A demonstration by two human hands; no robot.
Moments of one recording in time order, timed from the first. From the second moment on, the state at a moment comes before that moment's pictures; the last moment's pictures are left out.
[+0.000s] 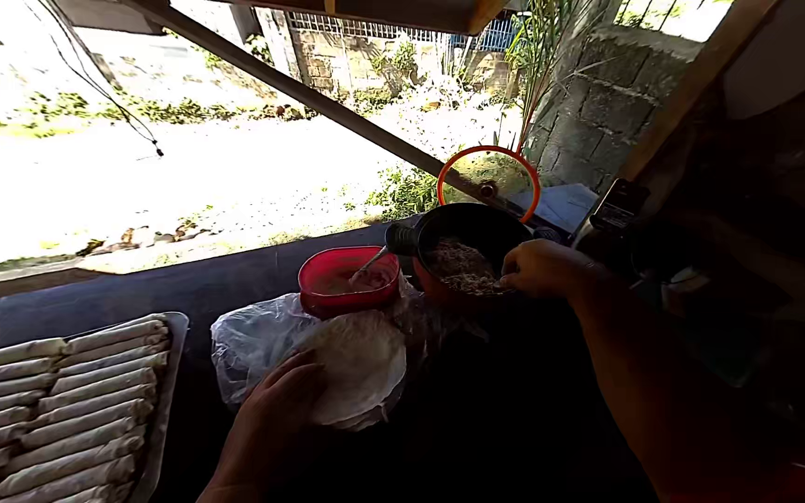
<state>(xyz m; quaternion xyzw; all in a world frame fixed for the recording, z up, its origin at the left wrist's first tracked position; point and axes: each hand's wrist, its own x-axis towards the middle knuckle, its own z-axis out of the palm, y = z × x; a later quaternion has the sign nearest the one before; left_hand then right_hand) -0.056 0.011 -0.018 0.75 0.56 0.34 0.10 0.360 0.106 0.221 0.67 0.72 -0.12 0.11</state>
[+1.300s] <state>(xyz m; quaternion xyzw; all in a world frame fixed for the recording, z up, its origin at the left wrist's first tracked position) -0.057 0.002 -0.019 0.73 0.58 0.33 0.10 0.349 0.208 0.154 0.72 0.62 -0.19 0.25</state>
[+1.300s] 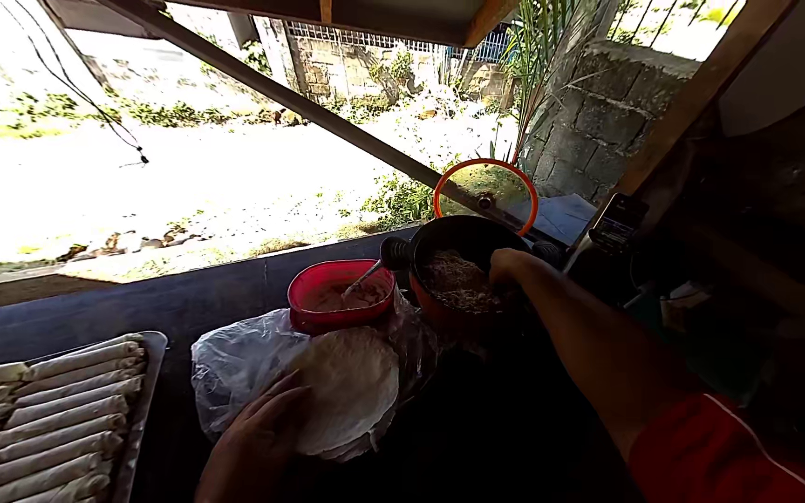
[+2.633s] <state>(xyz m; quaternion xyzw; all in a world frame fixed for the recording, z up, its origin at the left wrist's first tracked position) -0.060 0.010 -0.024 0.74 0.58 0.33 0.09 0.343 0.138 0.185 0.69 0.72 -0.06 0.04</state>
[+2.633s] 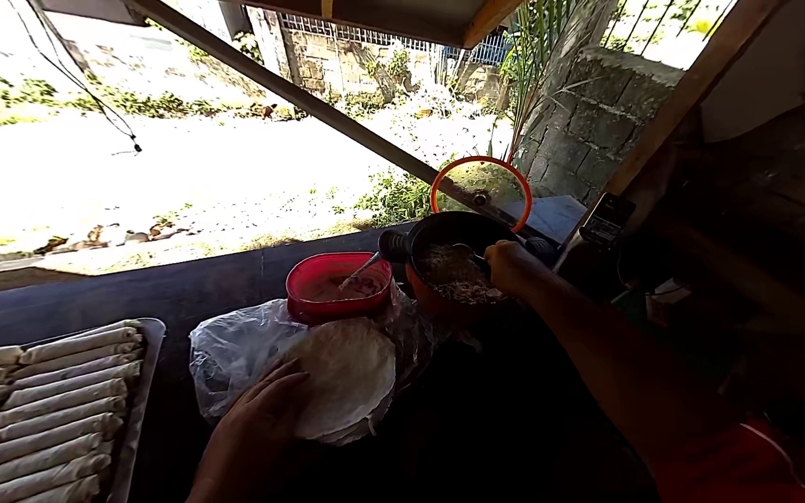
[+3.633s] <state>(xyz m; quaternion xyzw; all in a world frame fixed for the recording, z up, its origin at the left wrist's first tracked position) -0.057 0.007 -0.022 0.74 0.59 0.32 0.09 0.333 0.093 0.176 0.63 0.77 -0.08 0.11</state>
